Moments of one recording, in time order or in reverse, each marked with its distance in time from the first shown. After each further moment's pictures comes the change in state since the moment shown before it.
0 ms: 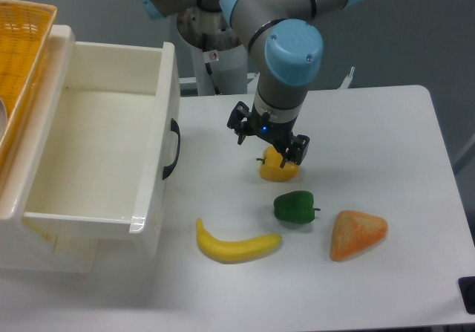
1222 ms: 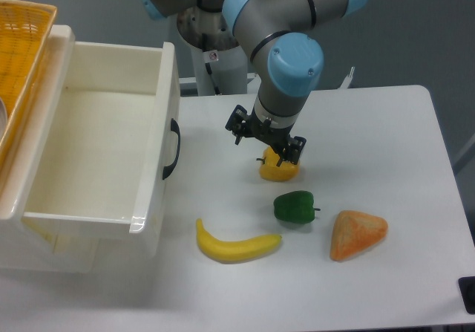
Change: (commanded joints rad) arm 0.006 -0.040 -0.054 0.061 -0.009 -0.089
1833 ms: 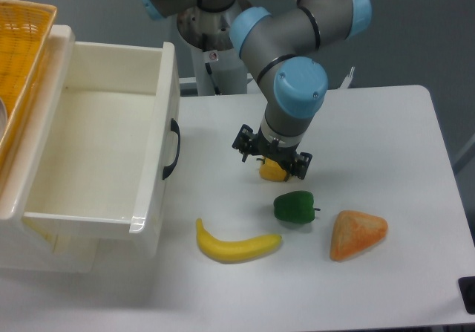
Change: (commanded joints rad) arm -0.005 -0.061 0.000 0.052 0.080 0.174
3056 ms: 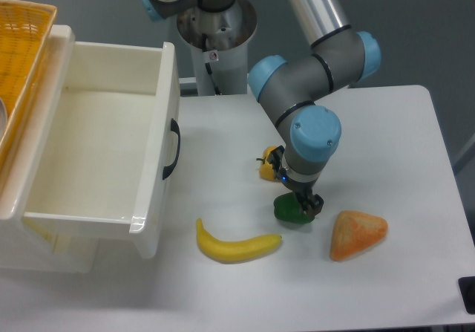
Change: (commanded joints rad) arm 0.021 -0.178 0.074 0.118 0.057 0.467
